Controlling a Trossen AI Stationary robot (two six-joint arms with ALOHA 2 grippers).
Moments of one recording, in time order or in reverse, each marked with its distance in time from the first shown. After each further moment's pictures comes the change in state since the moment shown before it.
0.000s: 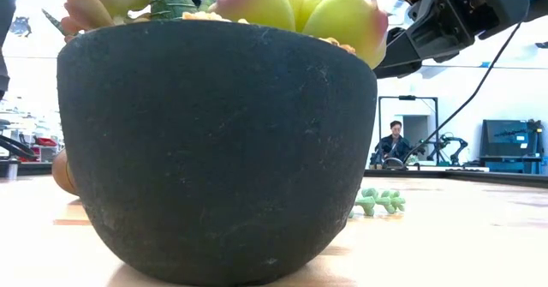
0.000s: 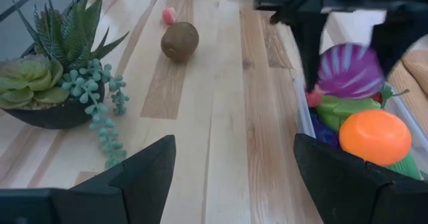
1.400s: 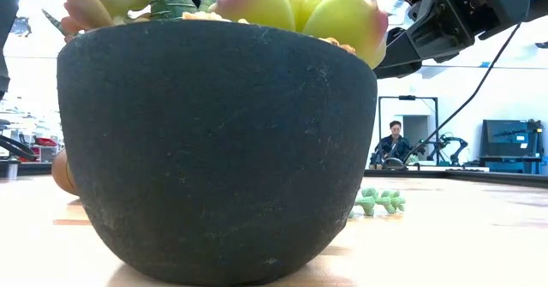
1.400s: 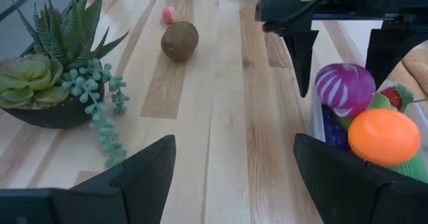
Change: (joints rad) left arm 0.006 0.032 -0.001 -0.063 -0.078 -0.059; right arm 0.000 0.000 0.000 -0.002 0.000 0.000
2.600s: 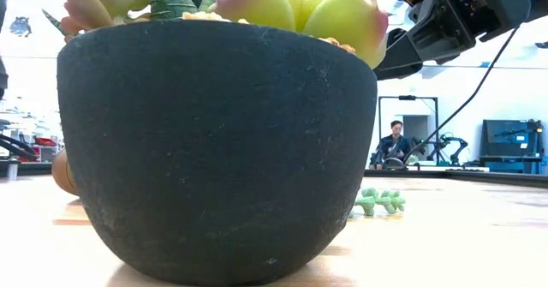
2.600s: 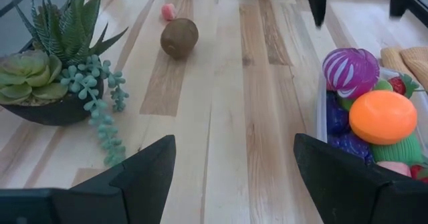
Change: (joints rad) left arm -0.064 -0.102 0.190 -0.438 -0.154 -0.033; right arm 0.000 0.000 0.000 -0.009 0.000 0.000
